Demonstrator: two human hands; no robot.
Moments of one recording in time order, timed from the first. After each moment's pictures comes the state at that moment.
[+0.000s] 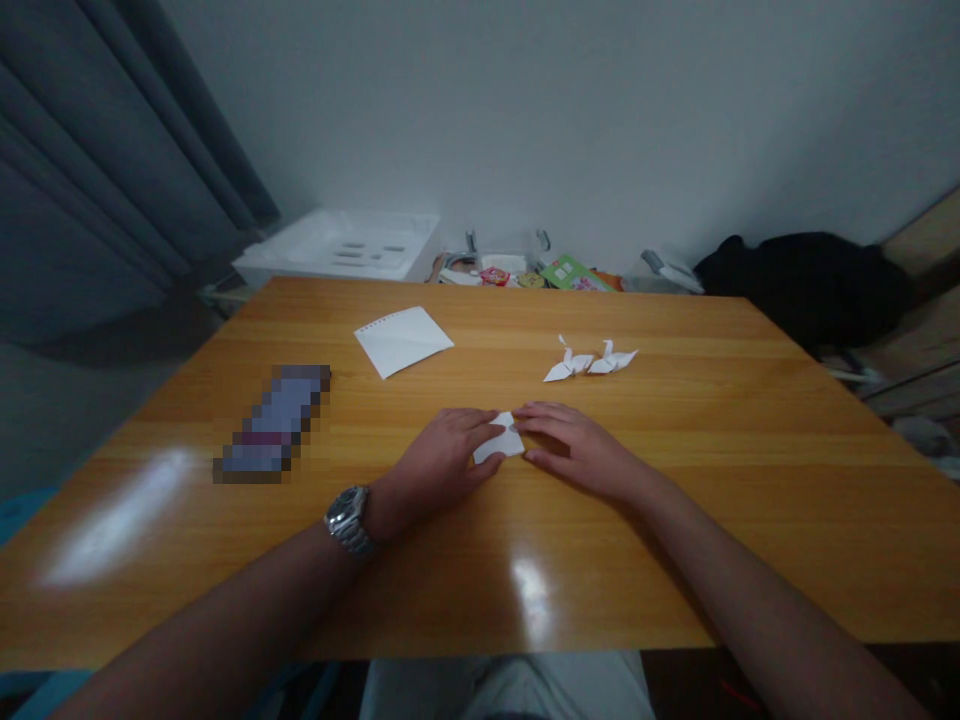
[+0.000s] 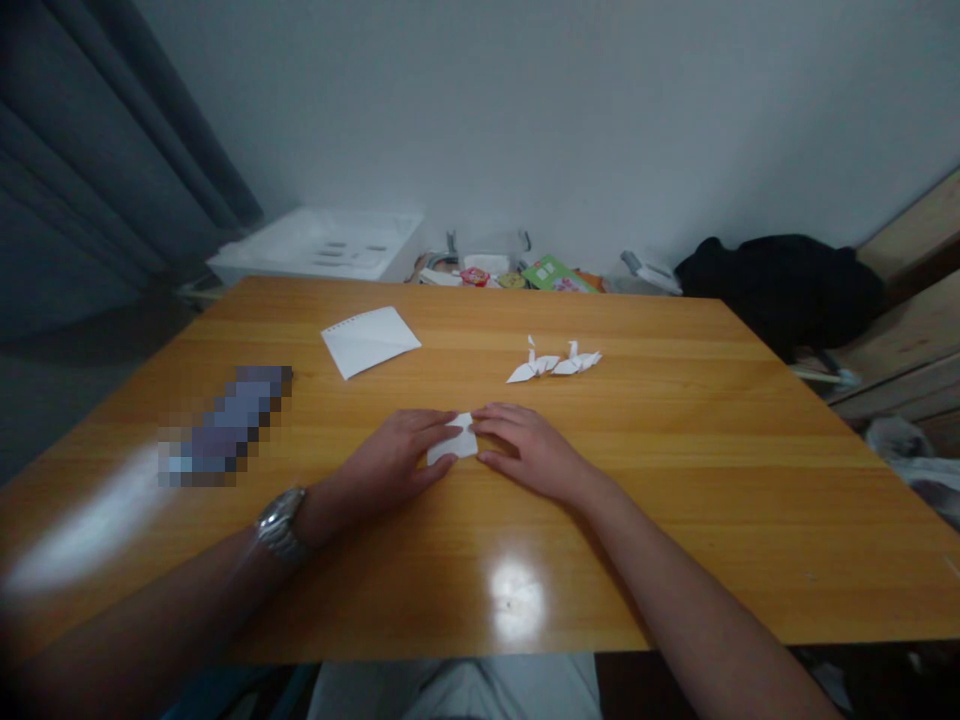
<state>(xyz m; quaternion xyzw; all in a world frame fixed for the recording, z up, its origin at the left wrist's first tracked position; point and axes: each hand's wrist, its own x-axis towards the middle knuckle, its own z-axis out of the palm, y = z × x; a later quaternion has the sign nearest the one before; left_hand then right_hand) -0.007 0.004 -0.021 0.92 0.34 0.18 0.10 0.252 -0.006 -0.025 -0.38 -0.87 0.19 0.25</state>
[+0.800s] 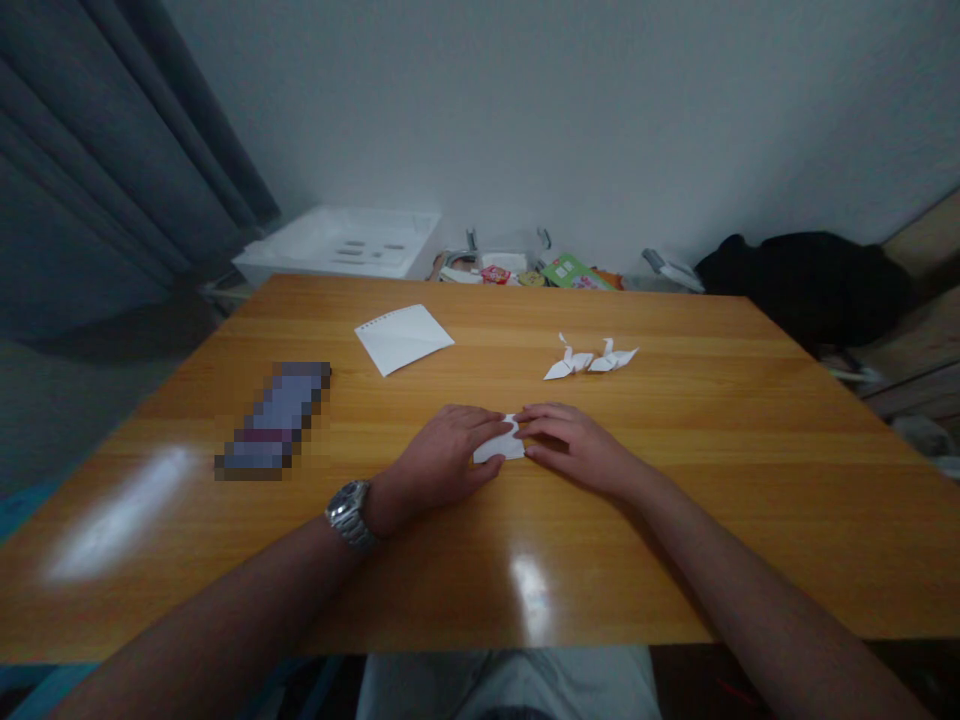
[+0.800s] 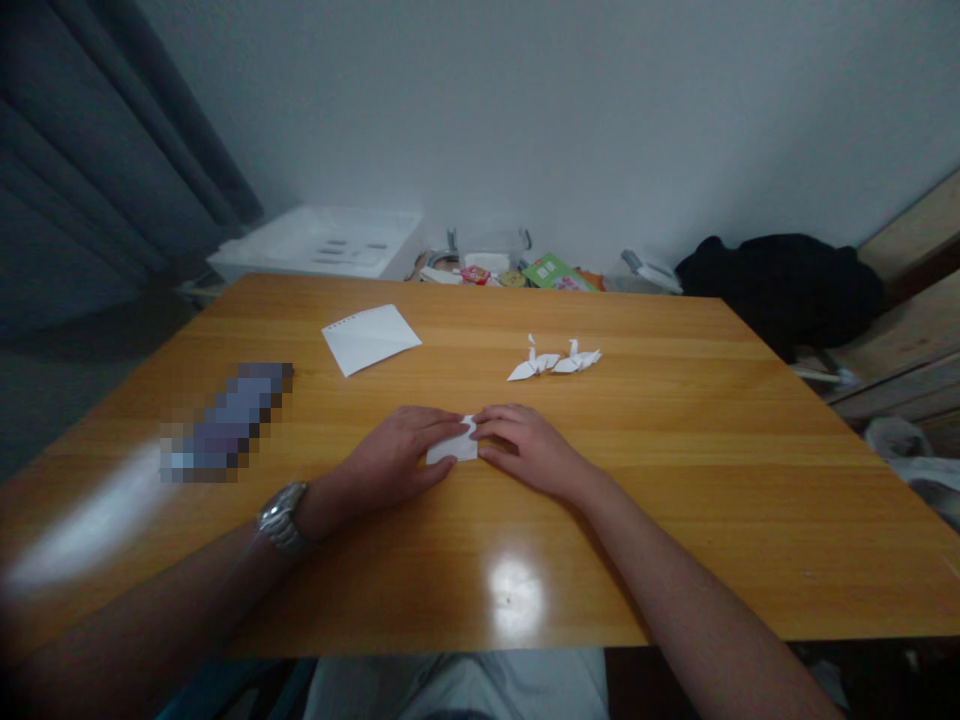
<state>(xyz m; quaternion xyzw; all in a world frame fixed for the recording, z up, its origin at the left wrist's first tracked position) -0.006 0.006 -0.017 0.92 0.31 0.19 0.13 0.250 -0.003 -0.028 -0.36 -0.87 0.21 0.27</state>
